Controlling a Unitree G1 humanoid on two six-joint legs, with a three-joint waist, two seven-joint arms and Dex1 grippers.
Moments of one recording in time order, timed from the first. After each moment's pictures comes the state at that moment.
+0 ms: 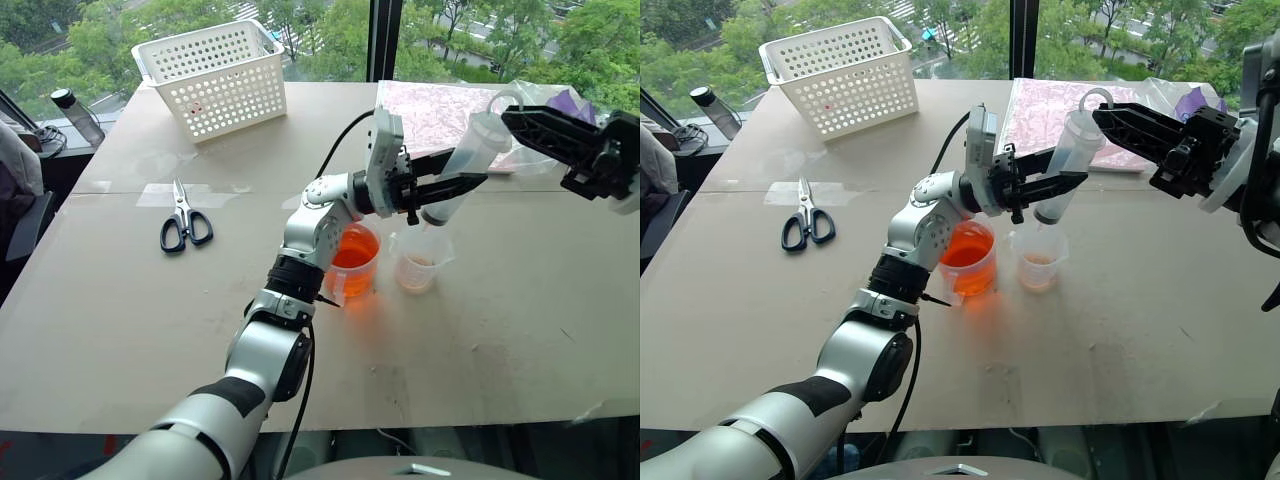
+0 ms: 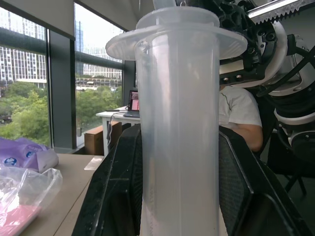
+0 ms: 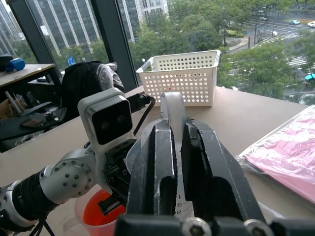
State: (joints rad) left arm -0.93 0.00 -0.08 0.44 -0.46 0.14 -1.18; right arm -0.56 -0.95 -0.38 -0.39 1.49 0.95 0.30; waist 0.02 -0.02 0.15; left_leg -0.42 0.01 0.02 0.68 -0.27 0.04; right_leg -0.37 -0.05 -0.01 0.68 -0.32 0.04
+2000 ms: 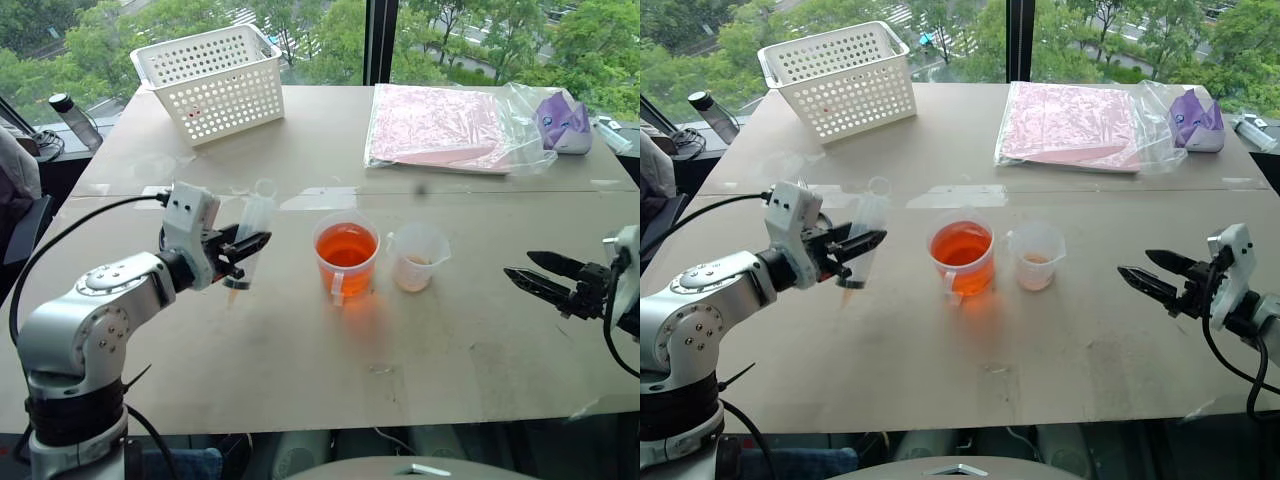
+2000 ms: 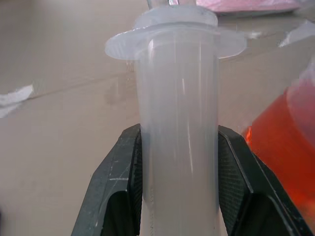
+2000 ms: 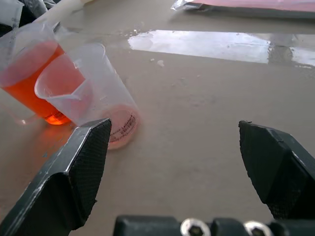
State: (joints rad) left arm -0.21 0.67 0.37 -0.51 -0.68 1.17 -0.45; right arm 0.10 -0.85 -0.39 -0.24 0.89 0.68 0.78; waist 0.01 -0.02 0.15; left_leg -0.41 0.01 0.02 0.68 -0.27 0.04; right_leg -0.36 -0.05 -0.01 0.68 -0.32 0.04
